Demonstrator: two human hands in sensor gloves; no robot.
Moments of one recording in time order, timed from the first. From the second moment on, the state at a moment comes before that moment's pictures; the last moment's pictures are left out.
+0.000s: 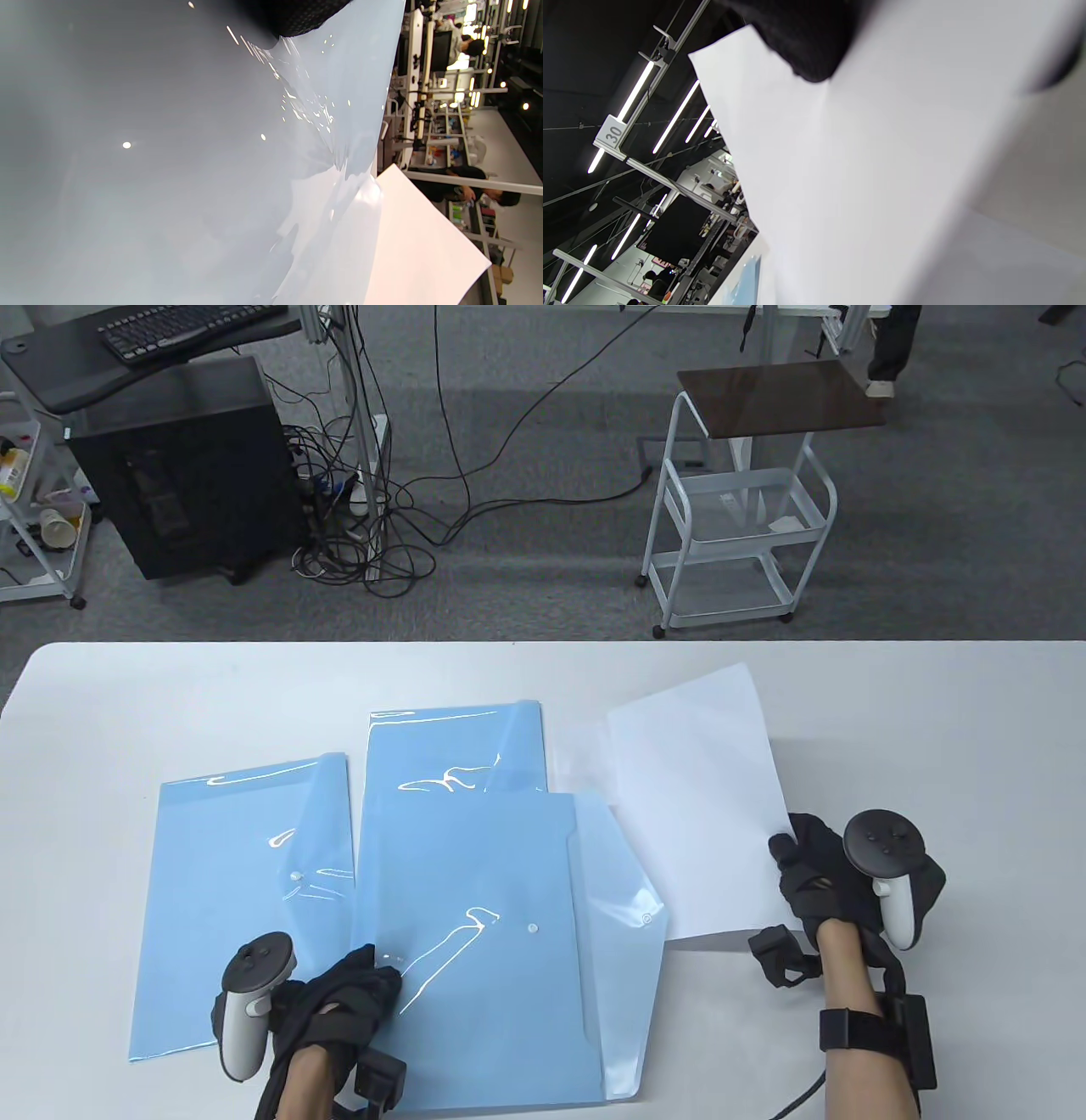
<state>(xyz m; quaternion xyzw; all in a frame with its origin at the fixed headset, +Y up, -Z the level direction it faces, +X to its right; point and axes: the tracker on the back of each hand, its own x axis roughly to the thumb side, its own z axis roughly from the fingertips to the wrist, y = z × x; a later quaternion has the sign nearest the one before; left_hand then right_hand) -0.249 -0.777 -0.219 -0.25 0.16 0.65 0.70 0.277 -0.729 -0.348 -0.13 0.01 0.88 0.45</state>
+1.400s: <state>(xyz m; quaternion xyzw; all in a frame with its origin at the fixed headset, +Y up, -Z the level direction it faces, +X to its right) -0.246 -0.781 -0.223 -0.26 0.17 0.63 0.71 0.238 -0.775 -0.382 -0.15 0.05 0.92 0.35</state>
